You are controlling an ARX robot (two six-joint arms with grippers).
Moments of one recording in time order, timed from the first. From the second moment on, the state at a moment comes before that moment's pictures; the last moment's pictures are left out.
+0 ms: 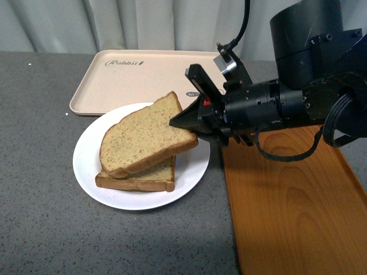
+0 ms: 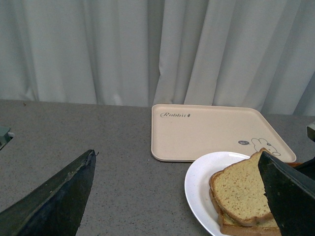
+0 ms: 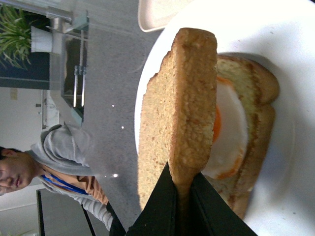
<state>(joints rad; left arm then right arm) 0.00 0.00 0.02 0.00 0.00 0.00 0.36 2.20 1.05 0.44 -0.78 0.70</state>
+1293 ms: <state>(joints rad) 0.00 0.00 0.02 0.00 0.00 0.00 0.06 1.76 0.52 0.68 0.00 0.00</state>
